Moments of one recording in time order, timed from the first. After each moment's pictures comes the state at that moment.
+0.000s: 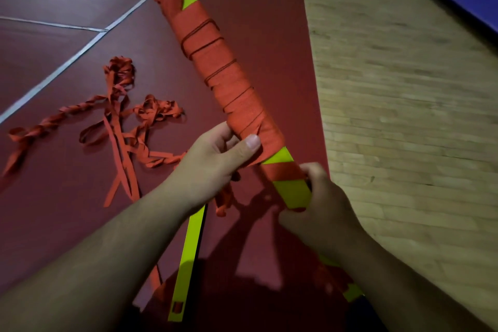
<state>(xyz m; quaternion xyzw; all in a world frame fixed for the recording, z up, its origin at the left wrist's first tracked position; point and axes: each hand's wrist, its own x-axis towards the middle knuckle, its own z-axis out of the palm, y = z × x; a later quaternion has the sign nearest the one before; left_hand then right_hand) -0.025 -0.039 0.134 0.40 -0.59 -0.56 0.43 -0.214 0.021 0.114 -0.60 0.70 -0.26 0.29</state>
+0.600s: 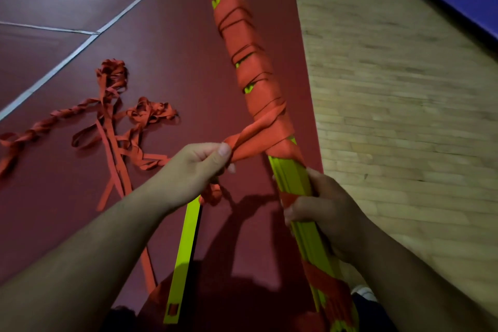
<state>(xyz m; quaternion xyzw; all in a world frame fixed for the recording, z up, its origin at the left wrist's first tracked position) -0.001 -0.052 0.106 0.42 -0.66 -0.53 0.34 -0.232 0.022 0.127 -0.48 0.54 -0.37 0.59</state>
